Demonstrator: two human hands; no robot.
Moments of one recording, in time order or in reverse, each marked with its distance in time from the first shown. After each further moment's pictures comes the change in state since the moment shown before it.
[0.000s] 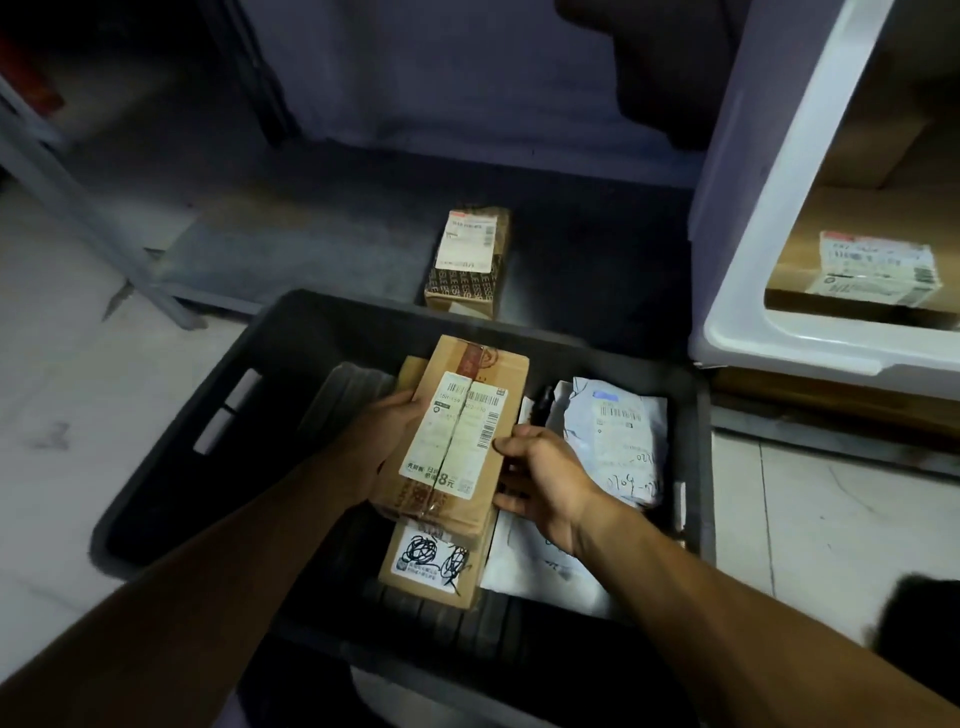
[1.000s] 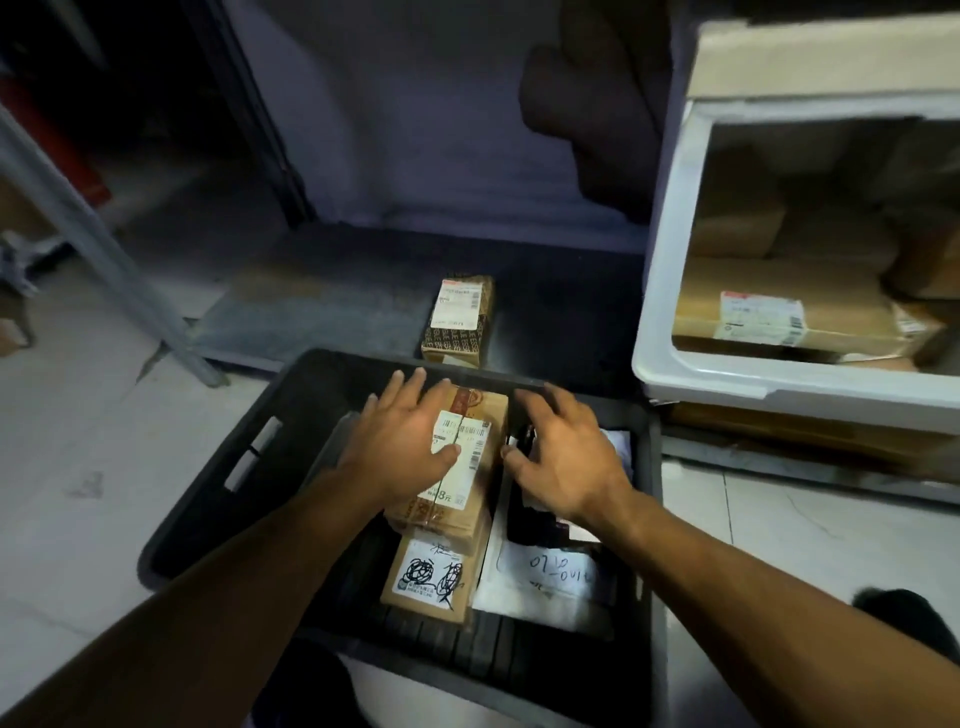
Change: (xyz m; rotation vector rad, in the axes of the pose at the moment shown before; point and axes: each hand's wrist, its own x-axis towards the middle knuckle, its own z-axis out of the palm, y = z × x) left_hand -0.074 0.052 0.014 1.344 0.147 0.581; right_hand -0.107 -0.077 -0.015 -1.307 0.251 -0.652
